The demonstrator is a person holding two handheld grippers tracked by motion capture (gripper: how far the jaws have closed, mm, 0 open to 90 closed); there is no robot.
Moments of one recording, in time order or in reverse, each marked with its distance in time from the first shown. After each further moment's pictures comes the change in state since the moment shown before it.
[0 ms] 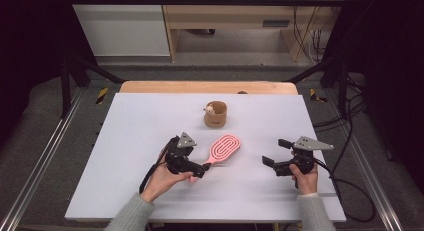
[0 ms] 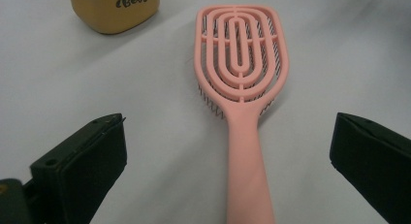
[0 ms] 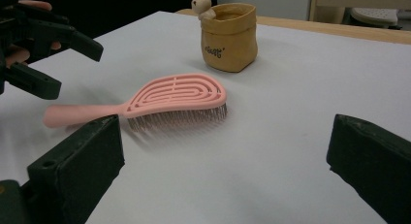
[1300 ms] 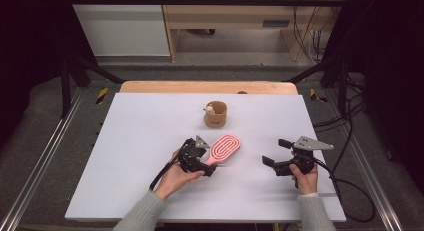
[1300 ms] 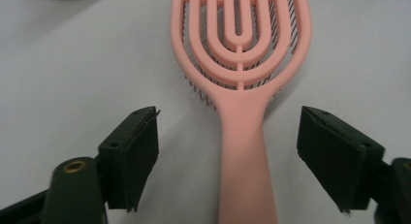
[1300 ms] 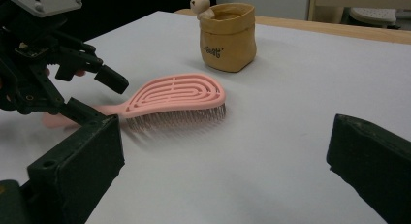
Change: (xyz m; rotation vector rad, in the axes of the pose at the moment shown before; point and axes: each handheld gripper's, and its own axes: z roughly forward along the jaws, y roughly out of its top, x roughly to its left) left arm -0.010 0.004 0.039 0.147 0.013 0.031; right arm 0.000 0.000 0.000 0.000 -0.003 0.001
